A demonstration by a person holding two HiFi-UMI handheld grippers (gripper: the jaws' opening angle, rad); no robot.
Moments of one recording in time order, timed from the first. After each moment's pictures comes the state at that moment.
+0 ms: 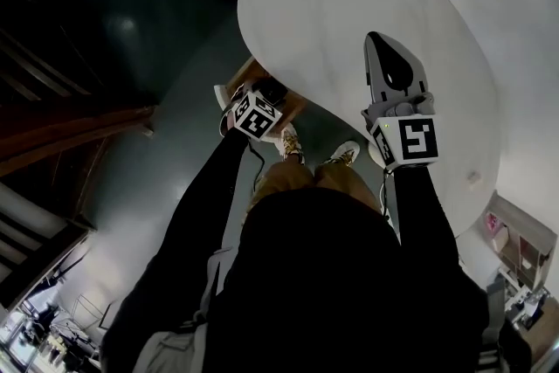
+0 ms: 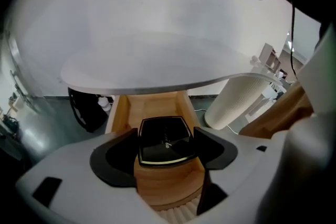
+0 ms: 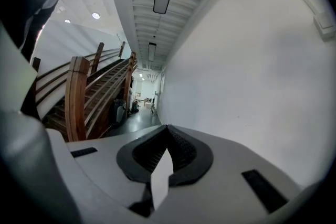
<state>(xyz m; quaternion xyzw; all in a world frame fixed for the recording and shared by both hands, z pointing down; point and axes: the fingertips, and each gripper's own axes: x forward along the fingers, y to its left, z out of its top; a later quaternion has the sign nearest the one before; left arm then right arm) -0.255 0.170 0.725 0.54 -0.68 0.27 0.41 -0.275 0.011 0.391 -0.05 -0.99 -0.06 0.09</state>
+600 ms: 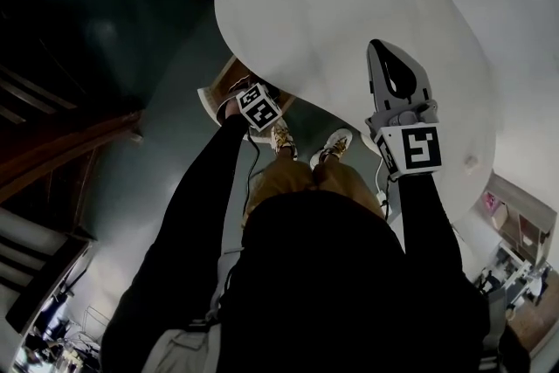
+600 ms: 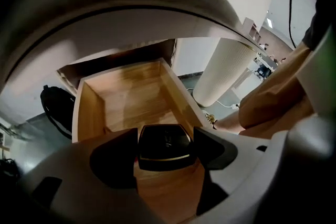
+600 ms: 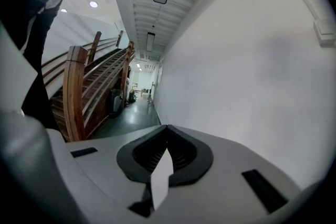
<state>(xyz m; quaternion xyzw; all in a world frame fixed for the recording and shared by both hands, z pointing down) -0.231 0.146 0.784 0.61 -0.56 0.37 0.42 -0.250 -0.005 0.410 -0.02 -0.99 -0.09 0.14</state>
